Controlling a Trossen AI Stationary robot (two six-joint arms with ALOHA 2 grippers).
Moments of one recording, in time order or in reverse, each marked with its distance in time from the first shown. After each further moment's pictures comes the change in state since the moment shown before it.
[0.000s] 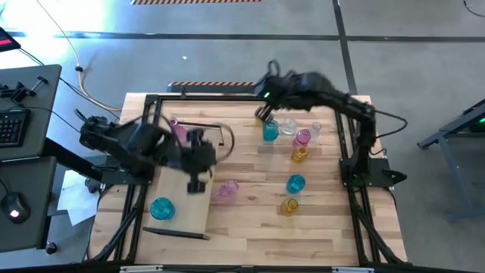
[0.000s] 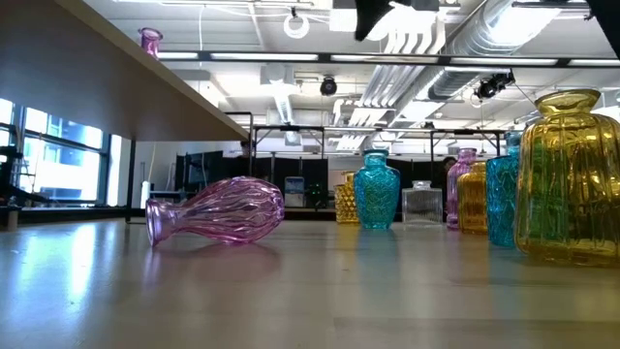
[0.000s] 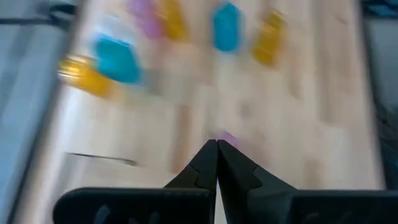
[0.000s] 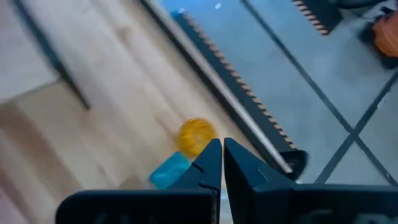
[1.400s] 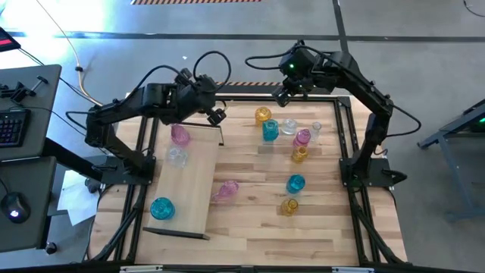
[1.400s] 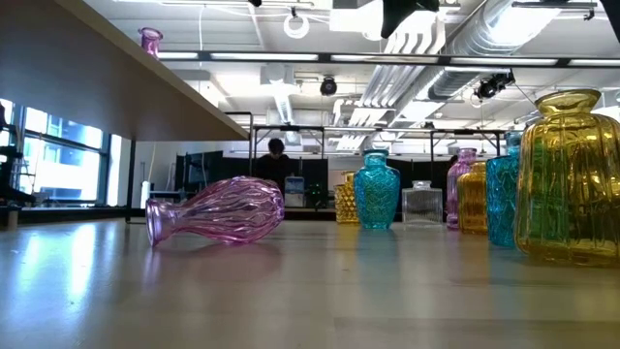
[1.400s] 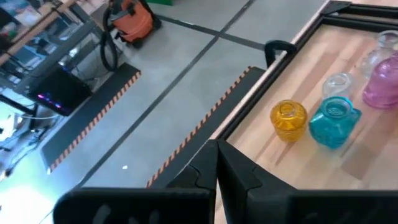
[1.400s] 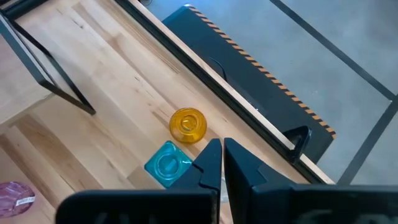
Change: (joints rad) left arm 0.431 0.007 0.032 0.129 -0.397 0.110; right arm -0.191 -0.101 0.000 -0.050 -0.208 0.001
